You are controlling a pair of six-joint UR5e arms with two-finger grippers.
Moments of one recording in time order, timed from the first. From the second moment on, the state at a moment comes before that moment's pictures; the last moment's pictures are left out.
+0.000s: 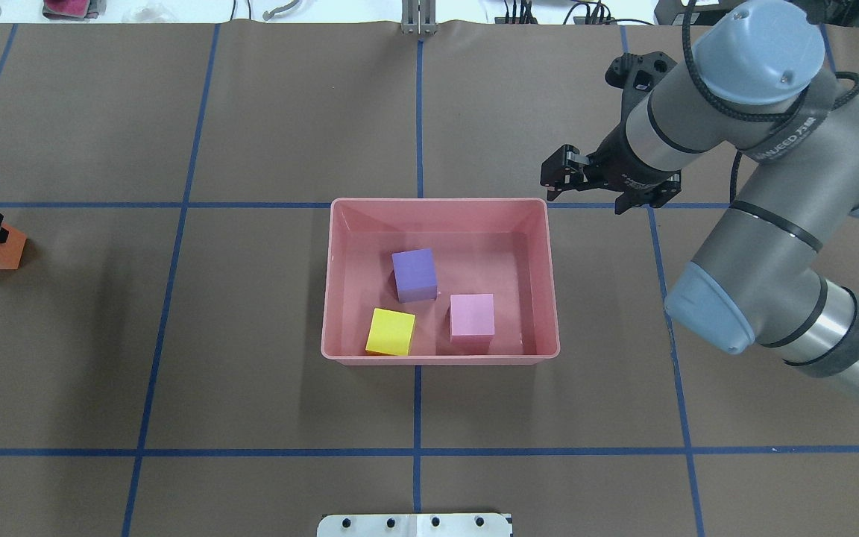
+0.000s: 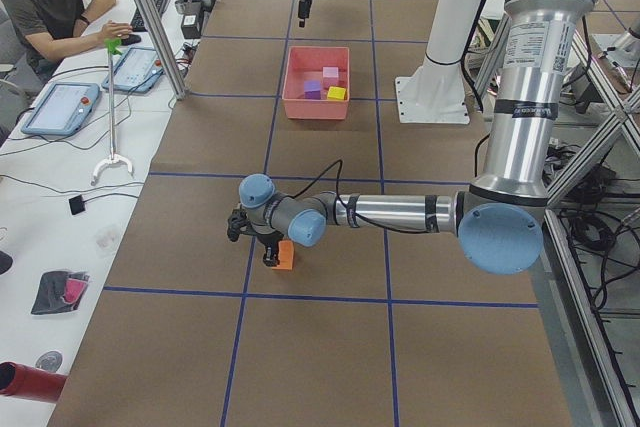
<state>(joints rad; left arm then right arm) -1.16 -1.69 -1.40 -2.00 -2.33 -0.52 0.81 -1.11 1.92 -1.58 2.07 1.18</state>
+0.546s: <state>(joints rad) -1.11 -1.89 -1.54 -1.98 -2.50 -1.02 0.92 -1.28 1.96 -1.57 2.09 0.96</state>
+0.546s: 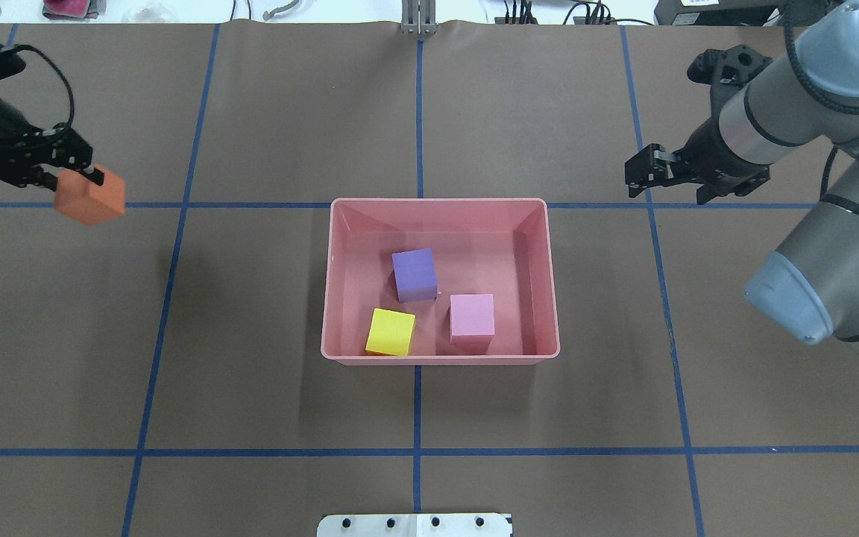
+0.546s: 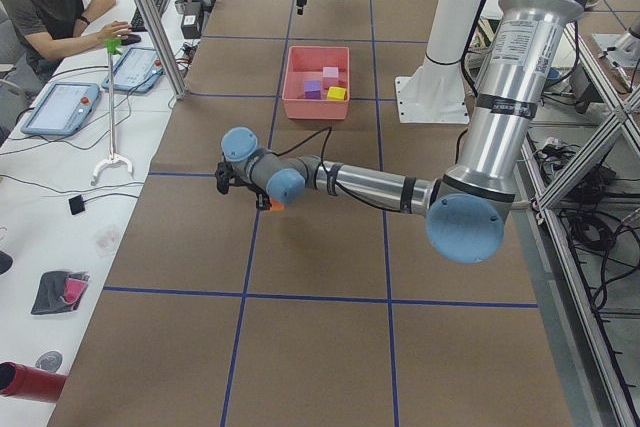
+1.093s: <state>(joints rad) -0.92 -2.29 -1.60 -1.79 -2.40 -1.48 0.97 -1.35 1.95 -1.57 2.09 0.83</state>
